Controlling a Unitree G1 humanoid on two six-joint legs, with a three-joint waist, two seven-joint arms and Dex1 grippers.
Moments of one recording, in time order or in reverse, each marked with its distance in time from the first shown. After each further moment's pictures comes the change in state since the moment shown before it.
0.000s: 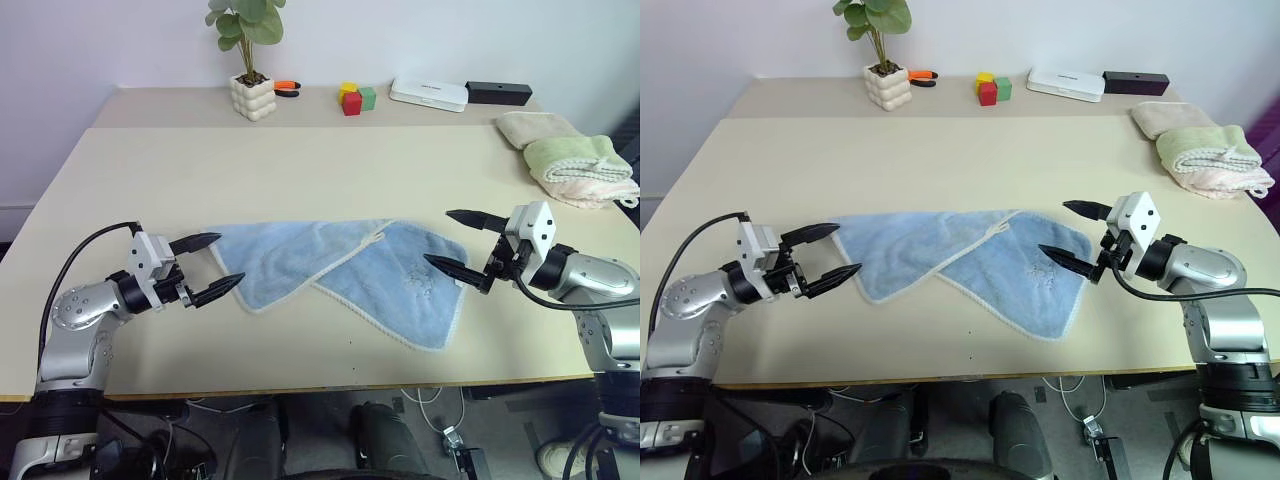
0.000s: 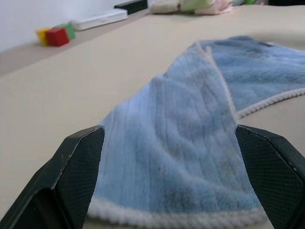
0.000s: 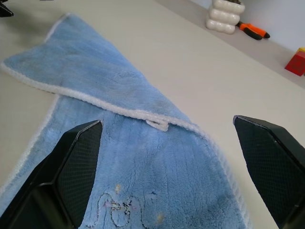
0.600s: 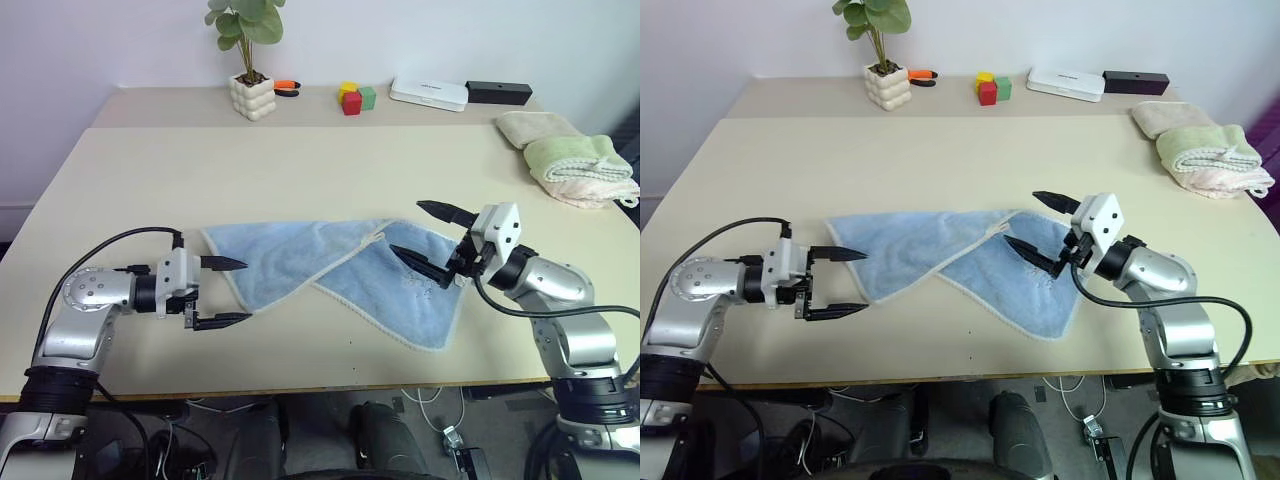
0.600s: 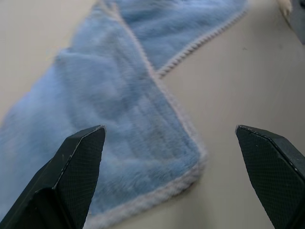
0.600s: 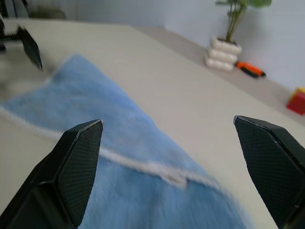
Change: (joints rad) left arm -0.083 0.117 -0.193 0.081 0.122 -0.127 -0.233; right arm -0.004 0.185 0.092 -0.144 -0.045 -0.023 -0.175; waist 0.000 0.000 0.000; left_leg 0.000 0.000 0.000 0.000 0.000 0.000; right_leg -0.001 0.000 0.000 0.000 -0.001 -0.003
